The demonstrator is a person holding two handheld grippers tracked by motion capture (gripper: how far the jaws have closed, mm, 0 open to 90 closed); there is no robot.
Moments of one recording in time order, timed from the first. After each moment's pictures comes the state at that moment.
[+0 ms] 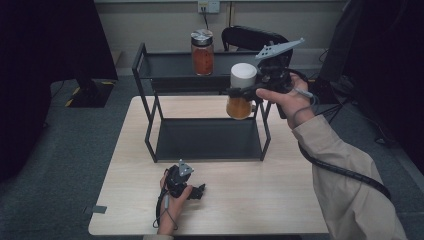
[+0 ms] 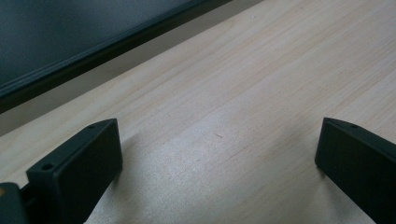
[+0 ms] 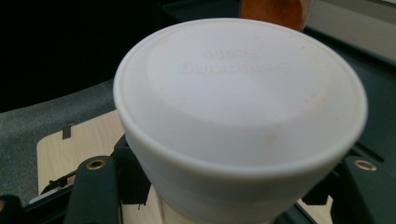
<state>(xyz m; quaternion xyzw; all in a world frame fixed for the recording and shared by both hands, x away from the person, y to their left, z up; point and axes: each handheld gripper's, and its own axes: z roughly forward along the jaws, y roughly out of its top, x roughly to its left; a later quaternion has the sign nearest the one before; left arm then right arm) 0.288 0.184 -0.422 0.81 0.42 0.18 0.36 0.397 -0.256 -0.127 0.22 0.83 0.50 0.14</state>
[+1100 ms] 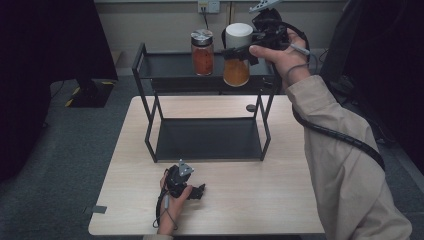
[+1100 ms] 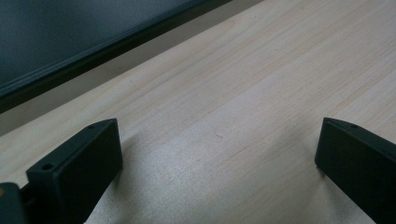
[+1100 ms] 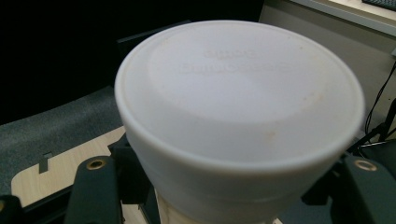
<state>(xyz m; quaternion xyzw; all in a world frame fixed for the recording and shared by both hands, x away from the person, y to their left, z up) 0.288 0.184 -0.422 0.81 0.42 0.18 0.36 0.426 -0.232 -0.058 0.24 0.82 0.49 0.17</state>
